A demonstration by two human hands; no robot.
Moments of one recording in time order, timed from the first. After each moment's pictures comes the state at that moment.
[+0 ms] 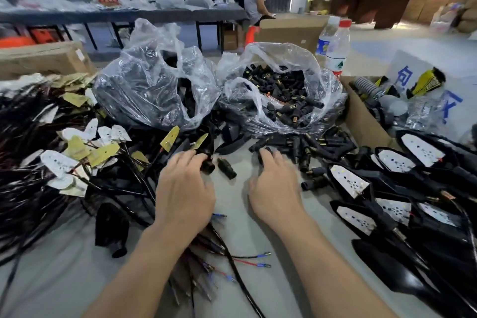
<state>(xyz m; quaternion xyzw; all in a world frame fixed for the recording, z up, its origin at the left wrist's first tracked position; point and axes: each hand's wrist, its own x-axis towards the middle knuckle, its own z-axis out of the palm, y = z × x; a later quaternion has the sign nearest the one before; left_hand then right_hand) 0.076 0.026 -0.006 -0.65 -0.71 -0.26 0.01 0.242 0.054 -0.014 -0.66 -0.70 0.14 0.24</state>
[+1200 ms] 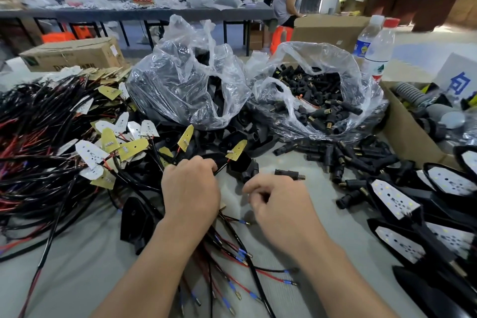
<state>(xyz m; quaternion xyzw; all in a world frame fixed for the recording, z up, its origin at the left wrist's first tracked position) 0.055 0.034 -0.001 -0.59 -0.78 -0.18 0.10 0.221 0.031 -0.006 -0.52 -0.75 0.24 0.33</state>
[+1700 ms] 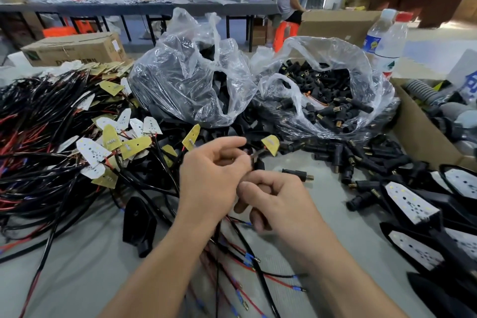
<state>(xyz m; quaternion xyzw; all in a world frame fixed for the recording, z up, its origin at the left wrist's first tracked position) 0.076 0.029 0.023 -0.47 -0.59 -0.59 -0.28 0.211 0.024 0.010 -0.38 -0.60 0.58 0.40</state>
